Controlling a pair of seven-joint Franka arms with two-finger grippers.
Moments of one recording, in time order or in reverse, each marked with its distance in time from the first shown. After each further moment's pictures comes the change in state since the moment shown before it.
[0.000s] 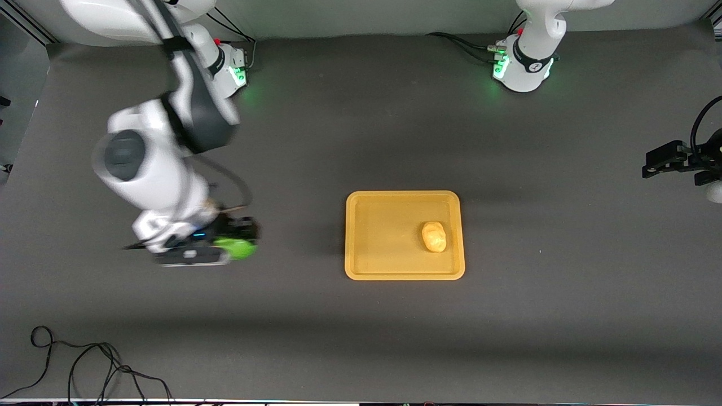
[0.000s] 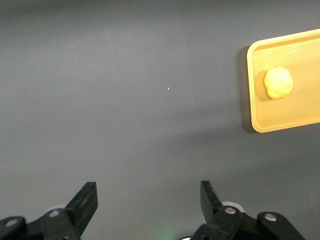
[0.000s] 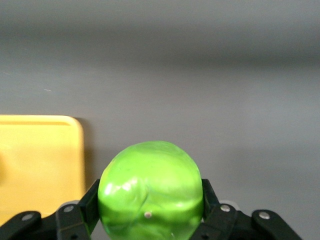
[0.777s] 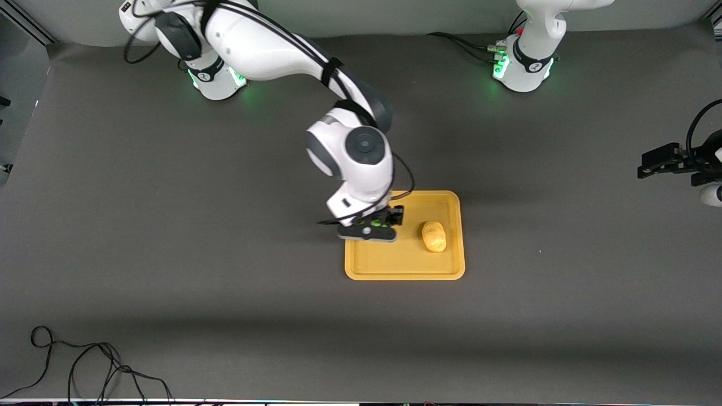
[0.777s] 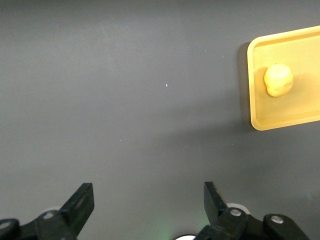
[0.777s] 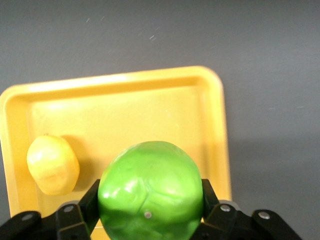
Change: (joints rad) left arm 0.000 0.002 0.011 -0.022 -0.010 0.004 0.001; right arm 0.330 0.474 -0.005 0.418 -0.043 0.058 0.411
